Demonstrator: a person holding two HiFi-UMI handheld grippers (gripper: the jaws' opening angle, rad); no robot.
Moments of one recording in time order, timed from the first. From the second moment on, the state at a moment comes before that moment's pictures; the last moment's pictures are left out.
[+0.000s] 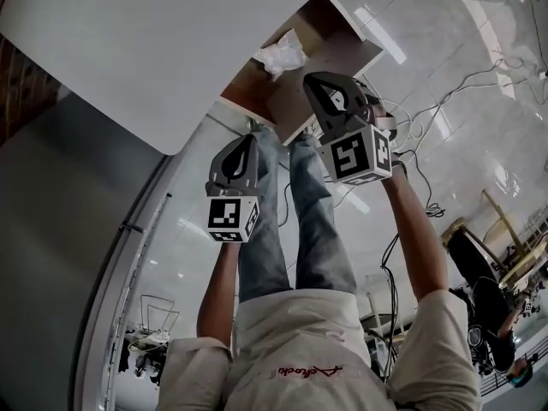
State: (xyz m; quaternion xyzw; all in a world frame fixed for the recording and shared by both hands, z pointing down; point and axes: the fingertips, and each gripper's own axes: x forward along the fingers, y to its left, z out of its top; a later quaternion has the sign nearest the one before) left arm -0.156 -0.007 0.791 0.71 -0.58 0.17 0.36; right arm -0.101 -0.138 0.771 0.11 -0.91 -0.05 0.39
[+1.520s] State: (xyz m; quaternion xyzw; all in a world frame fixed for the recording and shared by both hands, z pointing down) left arm -0.180 -0.004 0.804 0.69 -0.59 0.16 0.39; right arm -0.159 -0.171 0.913 -0.16 -0.77 -0.24 0.57
